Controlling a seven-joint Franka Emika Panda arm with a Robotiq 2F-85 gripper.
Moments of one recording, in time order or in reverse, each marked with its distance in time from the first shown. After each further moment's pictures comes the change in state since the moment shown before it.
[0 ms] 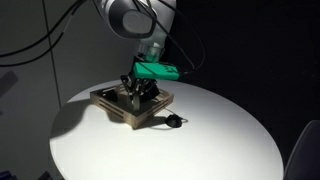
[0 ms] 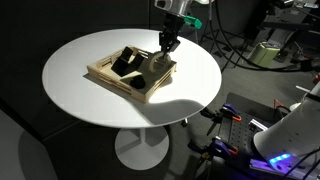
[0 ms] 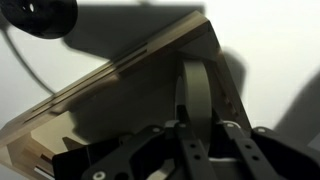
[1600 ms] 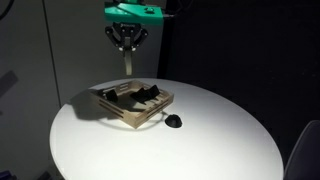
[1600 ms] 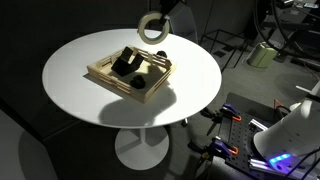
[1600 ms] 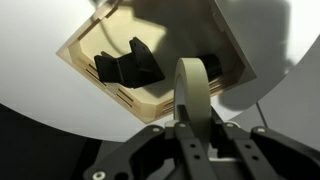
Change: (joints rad) arm 0.036 -0.350 0.040 -0.089 0.048 0.039 0.222
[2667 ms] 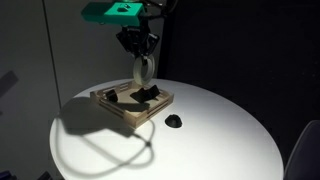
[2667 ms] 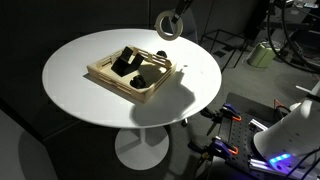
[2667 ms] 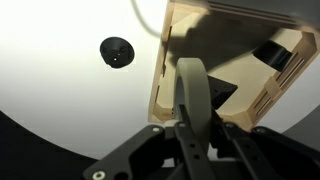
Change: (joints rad) arm -0.010 -0.092 -0.067 -0.157 -0.249 0.214 0.783
